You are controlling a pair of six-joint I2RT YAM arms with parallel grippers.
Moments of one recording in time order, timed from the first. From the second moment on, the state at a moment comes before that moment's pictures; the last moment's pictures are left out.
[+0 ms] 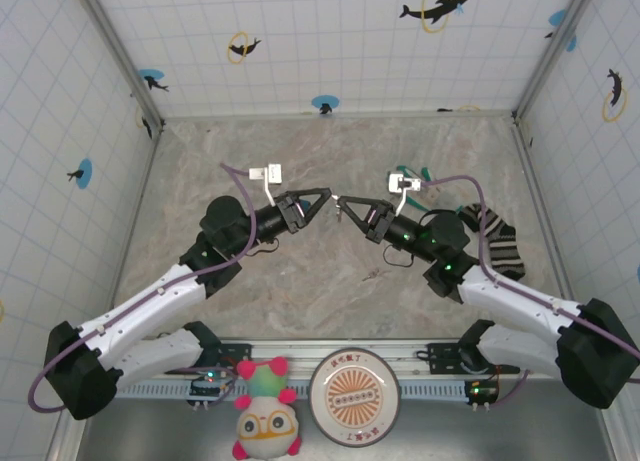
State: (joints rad) left arm -0.75 0.99 0.71 0.35 0.37 -0.92; right arm 0.78 1.08 0.52 0.80 -0.35 0.99
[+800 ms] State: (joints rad) left arm -0.61 1.32 0.94 -0.31 0.07 -0.86; right arm 0.71 0.76 0.41 0.25 -0.06 0.84
